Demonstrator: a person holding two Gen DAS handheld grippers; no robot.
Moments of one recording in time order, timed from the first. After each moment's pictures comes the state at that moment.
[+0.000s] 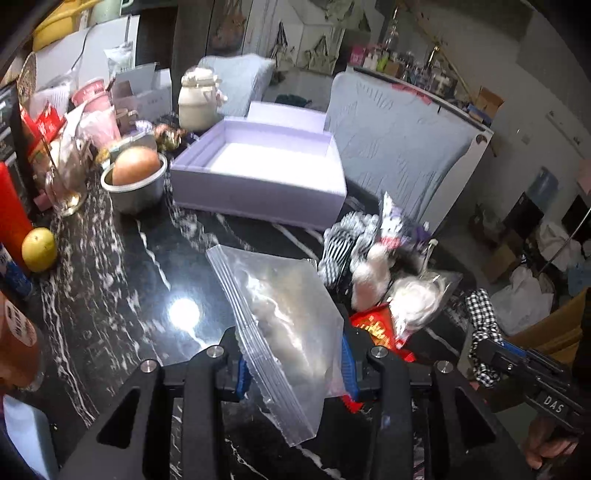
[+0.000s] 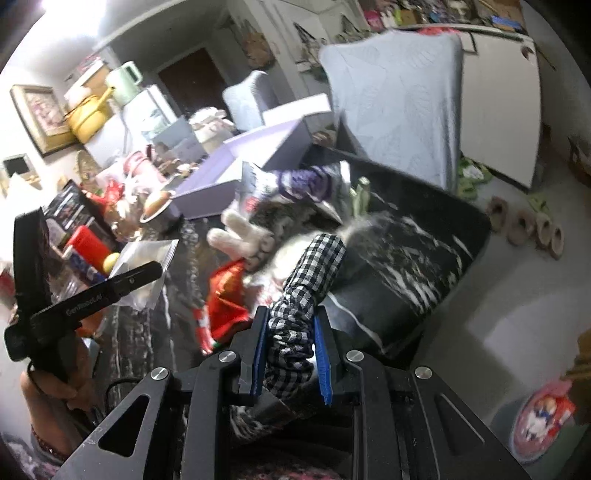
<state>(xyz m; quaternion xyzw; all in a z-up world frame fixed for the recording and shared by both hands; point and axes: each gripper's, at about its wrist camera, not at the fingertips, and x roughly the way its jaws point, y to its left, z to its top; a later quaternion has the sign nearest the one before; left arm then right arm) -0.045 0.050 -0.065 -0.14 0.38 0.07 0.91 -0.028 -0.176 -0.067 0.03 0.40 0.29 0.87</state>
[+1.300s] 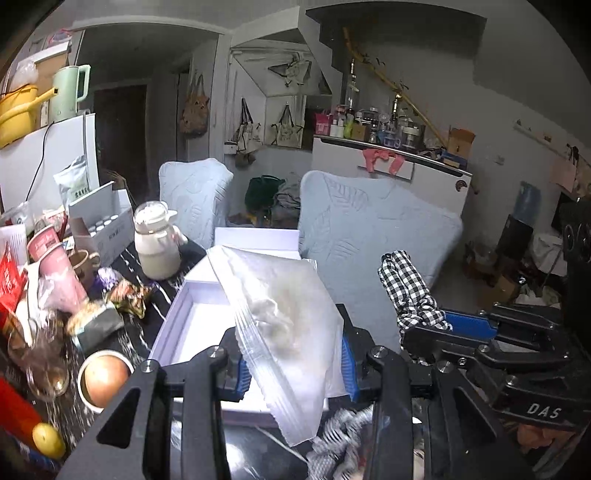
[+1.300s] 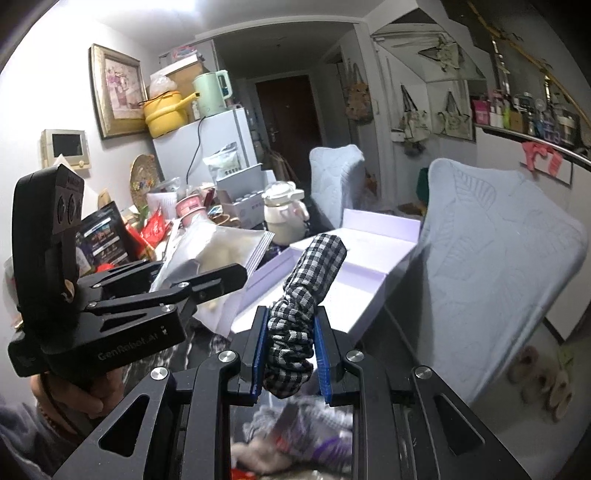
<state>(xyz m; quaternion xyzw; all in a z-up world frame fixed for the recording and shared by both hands) 0.099 0.069 0.036 -0.06 0.25 0.05 0.96 0.105 -0.068 0.055 -0.08 0.26 0.42 0.86</state>
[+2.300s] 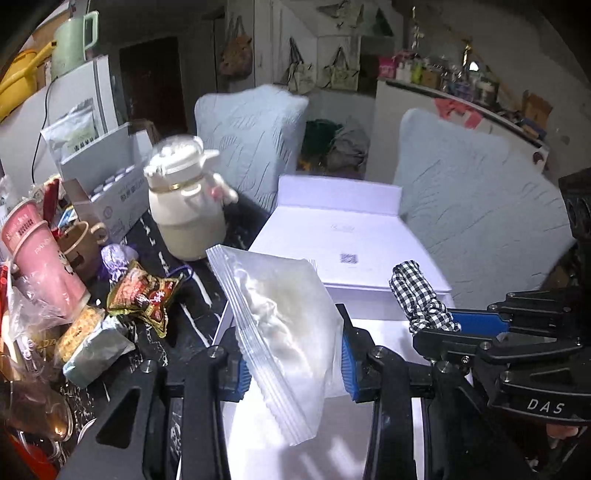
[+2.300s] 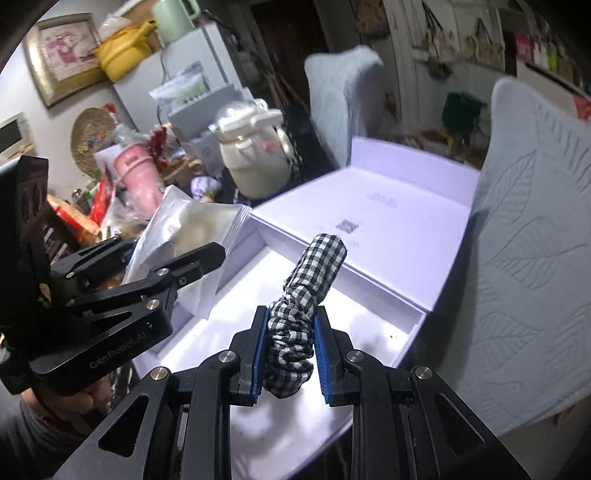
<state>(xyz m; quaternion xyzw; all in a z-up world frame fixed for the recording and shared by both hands) 0.251 0.178 -0.046 -0.06 0.38 0.14 0.91 0.292 0.056 -0.023 -0.13 0.43 0.42 0.79</state>
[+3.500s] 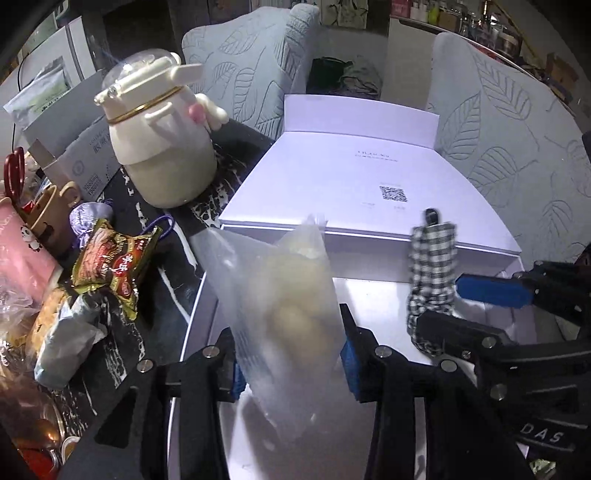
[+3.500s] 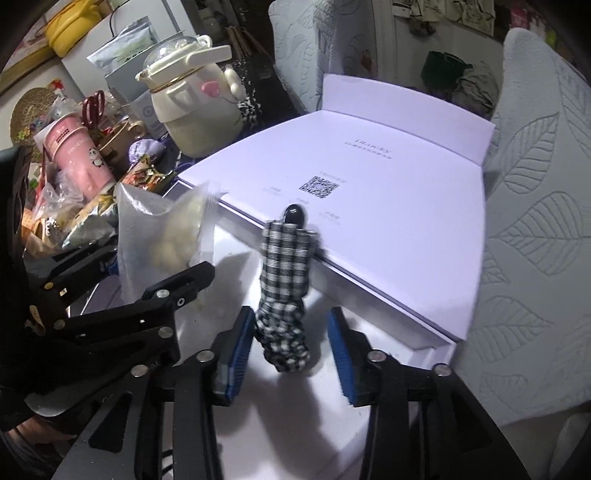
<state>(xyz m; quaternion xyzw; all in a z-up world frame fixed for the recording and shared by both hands) 0.297 0.194 -0.100 -0.06 0.48 0.14 0.86 0.335 0.093 -0.072 -0.17 0.49 0.35 0.78</state>
